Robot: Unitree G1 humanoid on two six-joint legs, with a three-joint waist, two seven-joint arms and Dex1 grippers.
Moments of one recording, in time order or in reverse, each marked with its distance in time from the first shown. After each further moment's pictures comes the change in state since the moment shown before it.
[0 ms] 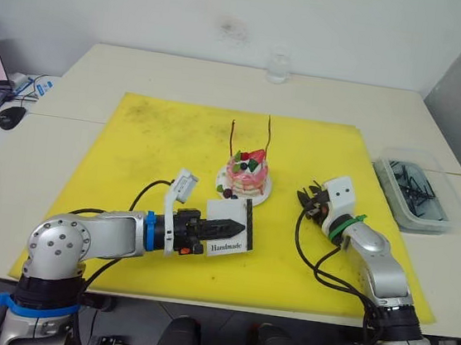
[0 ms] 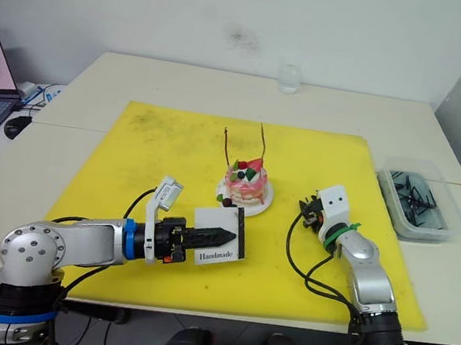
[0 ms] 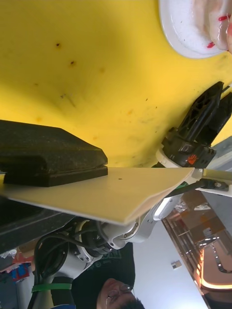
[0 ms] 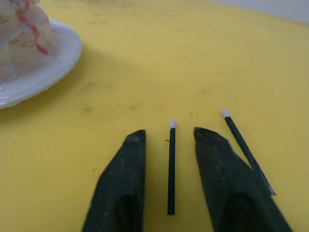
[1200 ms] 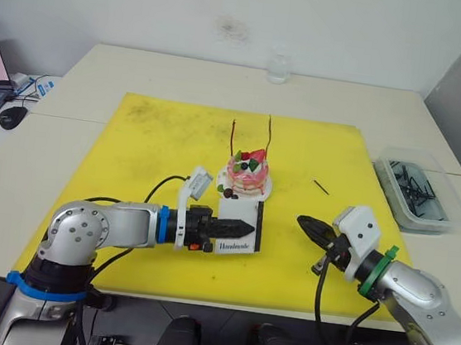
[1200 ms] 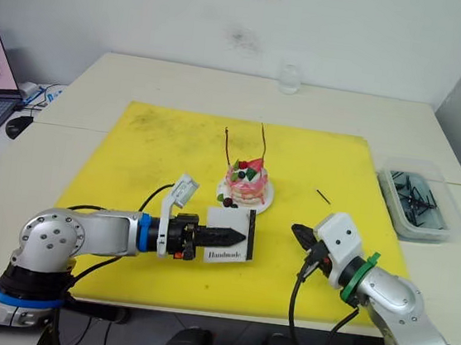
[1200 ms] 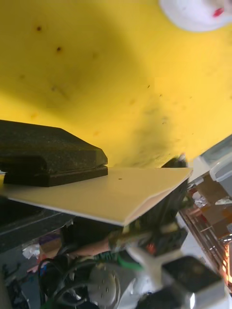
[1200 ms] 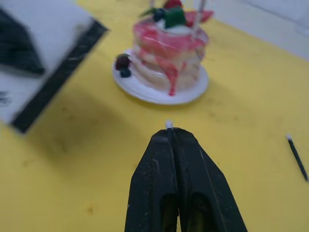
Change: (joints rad) left arm -0.129 0.043 -0.156 0.060 0.146 -0.068 -0.127; right arm 0.314 -0.322 -0.042 -0.821 0.186 0.286 0.210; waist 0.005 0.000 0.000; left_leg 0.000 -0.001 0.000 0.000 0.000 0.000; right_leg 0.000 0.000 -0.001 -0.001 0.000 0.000
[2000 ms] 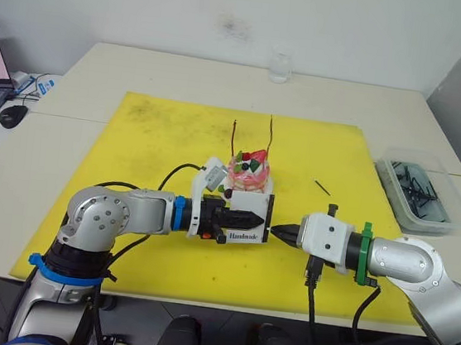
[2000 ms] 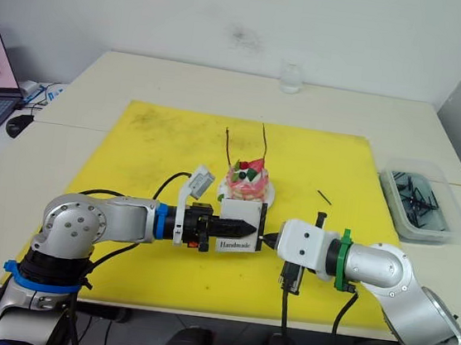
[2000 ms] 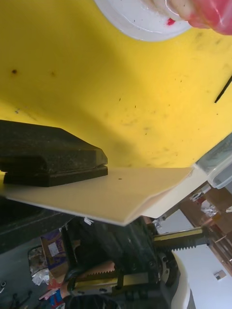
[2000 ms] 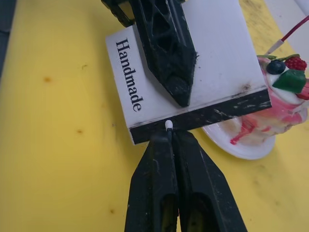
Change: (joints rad) left arm -0.078 -0.049 -0.039 0.023 0.150 0.018 -0.082; right arm -0.242 -0.177 0.254 0.074 -0.146 -0.123 0.191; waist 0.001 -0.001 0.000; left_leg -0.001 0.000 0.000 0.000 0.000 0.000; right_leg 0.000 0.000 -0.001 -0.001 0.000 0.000
